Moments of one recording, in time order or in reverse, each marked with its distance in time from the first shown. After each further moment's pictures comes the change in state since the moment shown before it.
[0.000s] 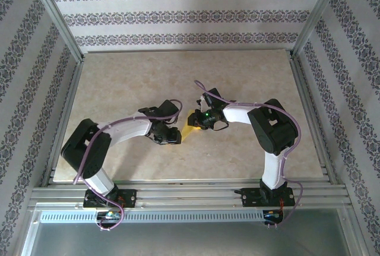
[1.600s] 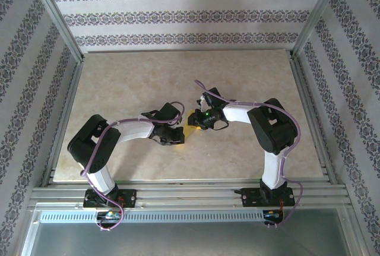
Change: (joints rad) left arm 0.004 0.098 -0.080 0.272 0.114 -0.055; right arm -0.006 0.010 0.013 -0.020 -0.009 0.004
